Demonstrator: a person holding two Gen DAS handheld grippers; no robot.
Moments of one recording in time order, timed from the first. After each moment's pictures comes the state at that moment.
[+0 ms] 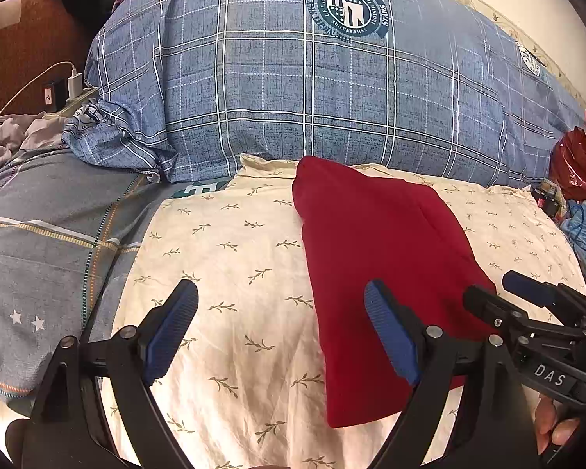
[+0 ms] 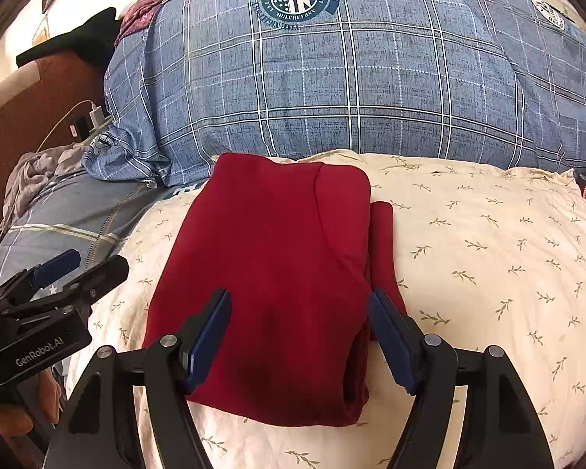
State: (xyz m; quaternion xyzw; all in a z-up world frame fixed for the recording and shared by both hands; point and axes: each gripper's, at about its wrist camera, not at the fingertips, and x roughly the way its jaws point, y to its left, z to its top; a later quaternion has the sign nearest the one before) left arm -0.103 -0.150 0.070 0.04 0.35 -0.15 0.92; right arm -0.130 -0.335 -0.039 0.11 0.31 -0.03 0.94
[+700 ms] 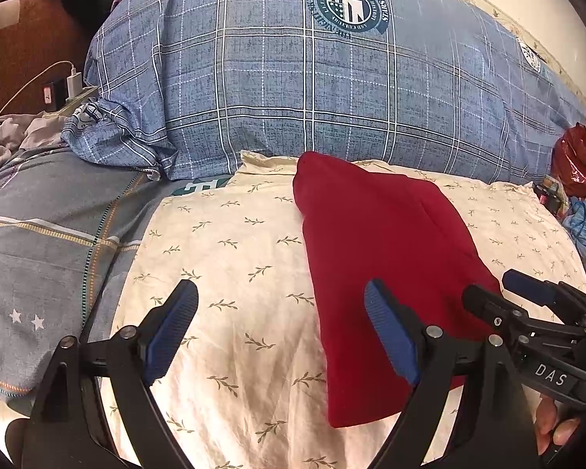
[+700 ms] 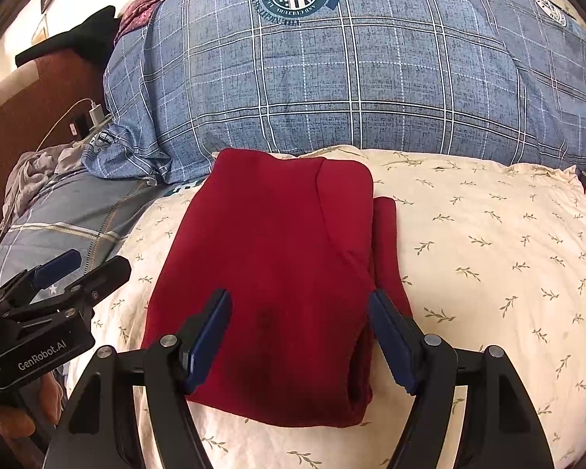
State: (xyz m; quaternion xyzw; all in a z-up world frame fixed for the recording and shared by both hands) left arm -0.101 -0.151 0.066 0.05 0.35 -0.15 0.92; right arm -0.128 -0.334 -0.043 0.11 0.31 -0.02 0.94
